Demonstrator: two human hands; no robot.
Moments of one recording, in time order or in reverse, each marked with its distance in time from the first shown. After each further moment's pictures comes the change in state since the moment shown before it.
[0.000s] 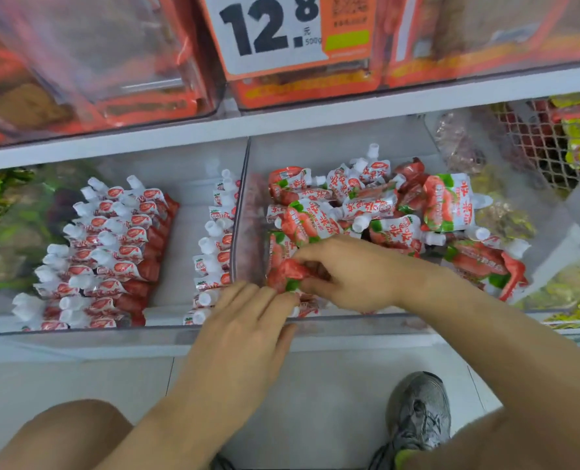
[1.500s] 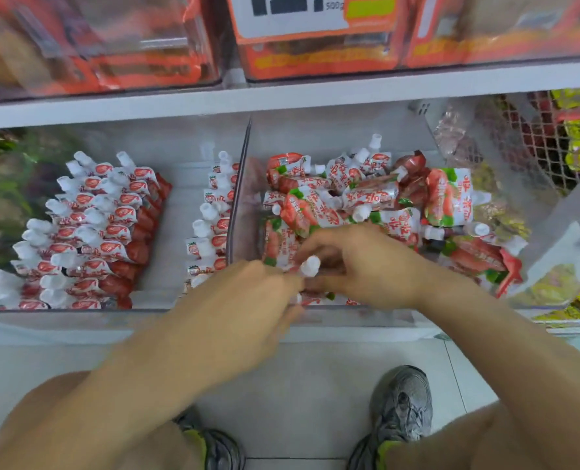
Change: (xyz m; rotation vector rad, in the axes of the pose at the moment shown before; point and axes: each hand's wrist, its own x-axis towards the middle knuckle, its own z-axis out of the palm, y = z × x) left_hand 0.033 -0.011 -0.020 -0.043 -0.396 0.032; right_hand -0.015 0.005 0.005 0.273 0.111 0.073
